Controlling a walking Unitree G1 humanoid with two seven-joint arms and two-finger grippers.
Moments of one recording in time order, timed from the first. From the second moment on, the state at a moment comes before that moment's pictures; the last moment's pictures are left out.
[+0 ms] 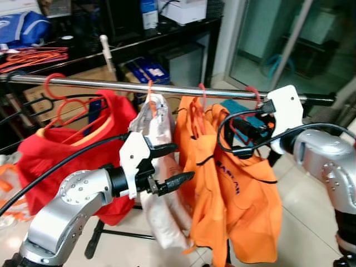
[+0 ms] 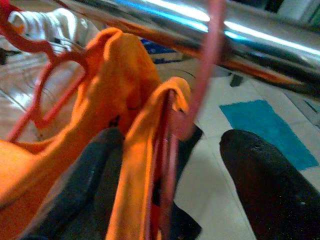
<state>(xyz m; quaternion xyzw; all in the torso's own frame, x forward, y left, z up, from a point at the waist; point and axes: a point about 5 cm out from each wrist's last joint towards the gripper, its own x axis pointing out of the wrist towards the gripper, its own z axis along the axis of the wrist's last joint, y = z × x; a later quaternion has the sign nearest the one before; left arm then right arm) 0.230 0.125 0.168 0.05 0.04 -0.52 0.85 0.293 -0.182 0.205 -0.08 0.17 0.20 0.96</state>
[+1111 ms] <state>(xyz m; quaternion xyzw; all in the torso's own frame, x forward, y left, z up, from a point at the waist) 0.229 0.125 0.171 0.04 0.03 -0.52 0.85 0.294 -0.194 0.198 -0.03 0.23 0.24 0.94</state>
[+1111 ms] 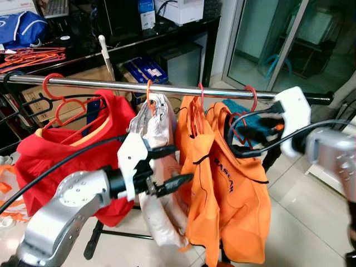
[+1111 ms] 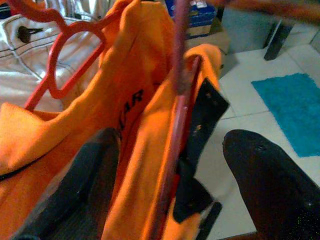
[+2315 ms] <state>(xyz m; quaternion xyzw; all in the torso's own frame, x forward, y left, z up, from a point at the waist) 0.225 0.134 0.163 0.04 0.03 -0.50 0.86 0.309 -0.185 0.179 -0.02 0.22 0.18 0.96</state>
